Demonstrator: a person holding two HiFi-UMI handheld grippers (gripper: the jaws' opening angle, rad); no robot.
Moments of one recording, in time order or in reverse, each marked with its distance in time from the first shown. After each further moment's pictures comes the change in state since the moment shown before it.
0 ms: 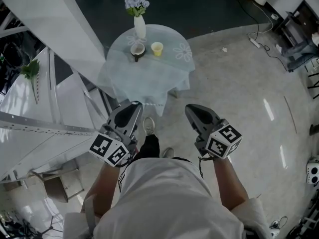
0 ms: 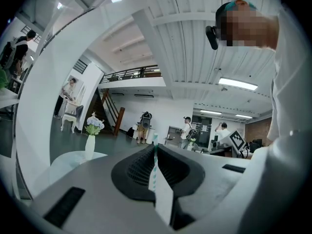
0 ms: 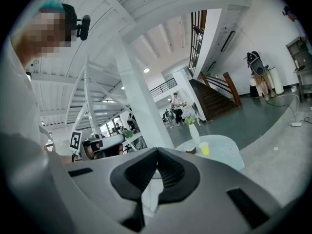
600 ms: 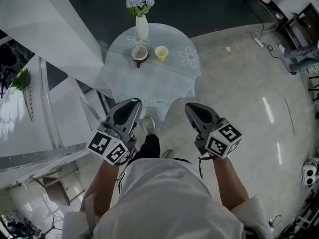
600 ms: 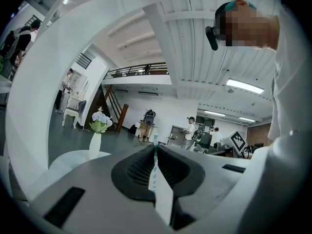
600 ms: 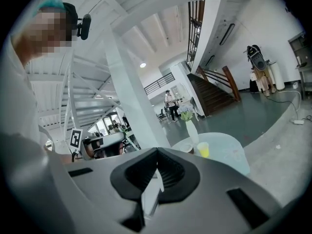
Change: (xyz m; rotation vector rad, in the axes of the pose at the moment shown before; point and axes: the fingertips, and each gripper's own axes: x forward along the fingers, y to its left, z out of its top) left arm 0.059 0.101 0.000 -0.050 0.023 0.009; right arm 0.097 -0.055 0.015 0.020 0.060 -0.015
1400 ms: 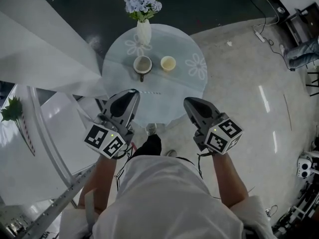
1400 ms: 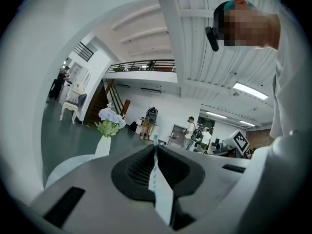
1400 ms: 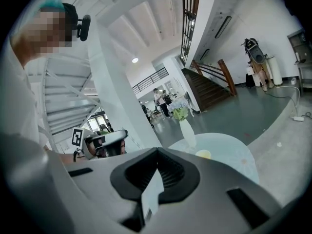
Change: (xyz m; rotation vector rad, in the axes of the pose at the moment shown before) left arm 0.086 0.148 0.022 -0.051 0.035 -0.027; right arm 0.135 -0.066 0.039 0.053 0.052 -0.060
